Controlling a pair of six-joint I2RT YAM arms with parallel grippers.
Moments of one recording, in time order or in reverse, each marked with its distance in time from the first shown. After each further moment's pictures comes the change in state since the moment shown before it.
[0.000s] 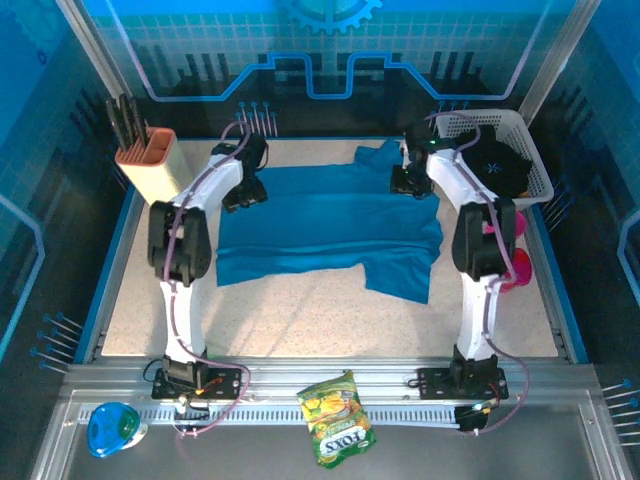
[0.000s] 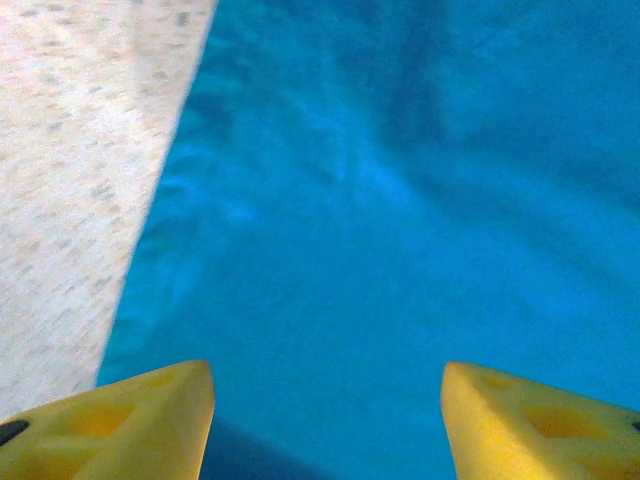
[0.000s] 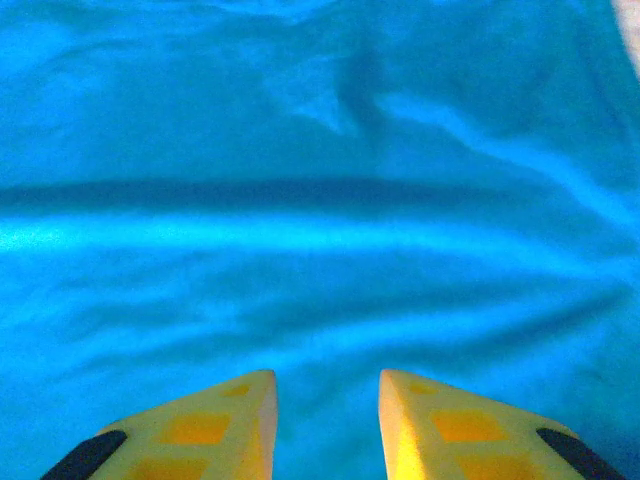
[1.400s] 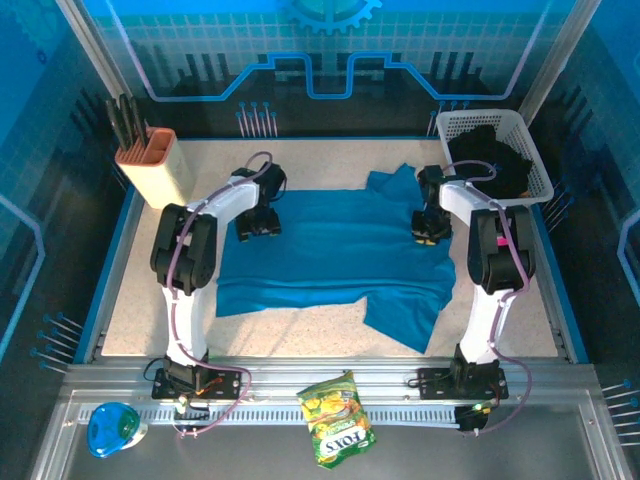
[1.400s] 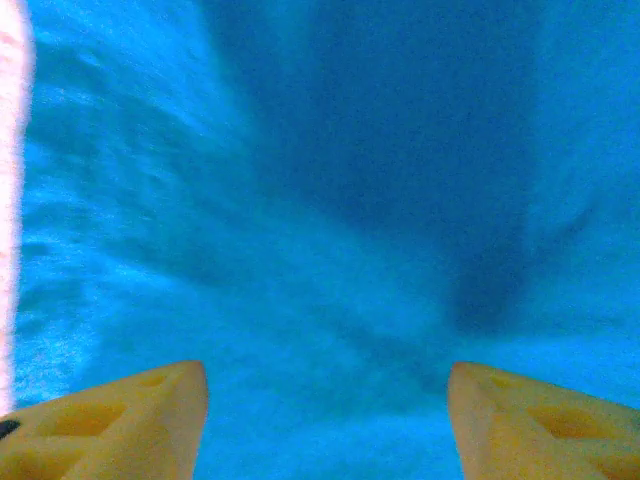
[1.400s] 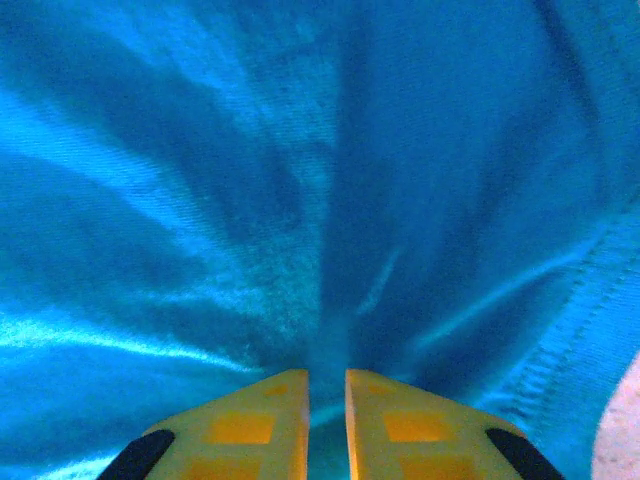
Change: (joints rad) left arm -0.107 -0.141 -0.285 0.043 0.043 0.029; right arm -0.063 -0.241 -0.539 0.037 0.115 0.117
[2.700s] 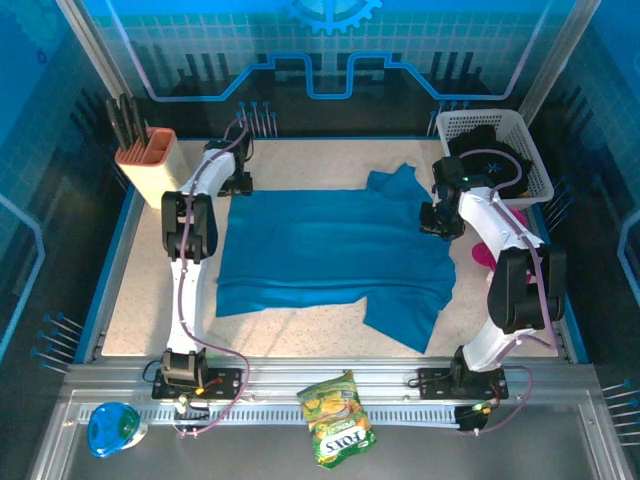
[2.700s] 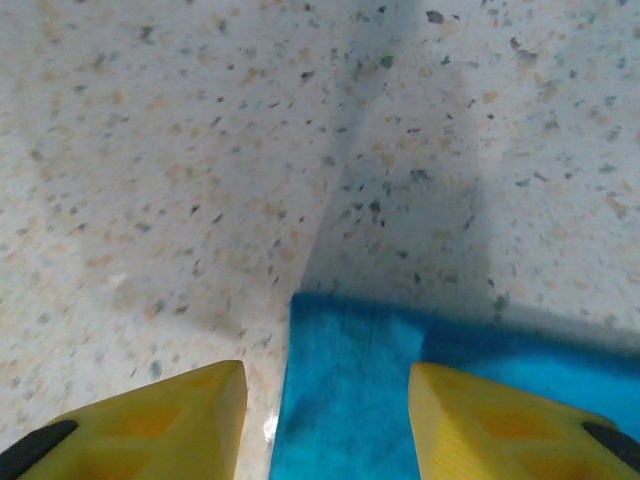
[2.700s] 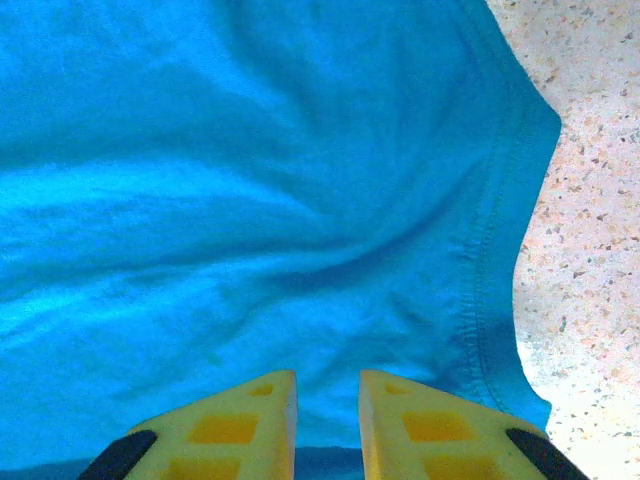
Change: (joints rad) left arm 0.240 0.444 0.603 0.012 -0.040 0.421; right arm 0.000 -0.316 -0.096 -0.037 -0.064 -0.031
